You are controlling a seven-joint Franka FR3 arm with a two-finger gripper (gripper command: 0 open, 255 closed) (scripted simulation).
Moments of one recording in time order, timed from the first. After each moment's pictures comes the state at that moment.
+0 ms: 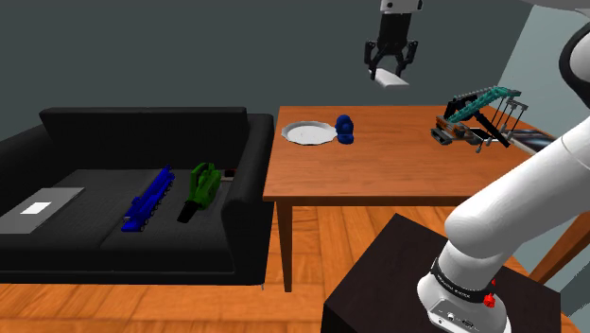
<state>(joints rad) -0.31 -0.36 -0.09 -1.75 -0.04 1.38 0.43</state>
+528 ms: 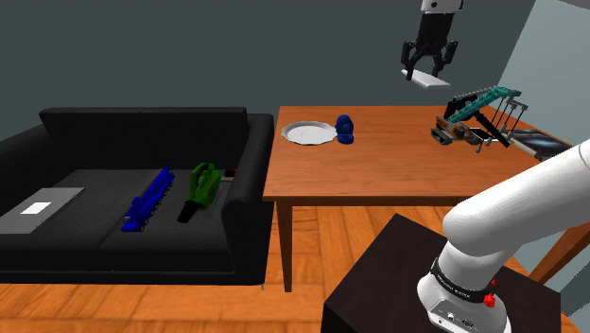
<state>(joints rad) -0.36 -0.48 -0.22 -1.84 -0.11 1.36 0.25</state>
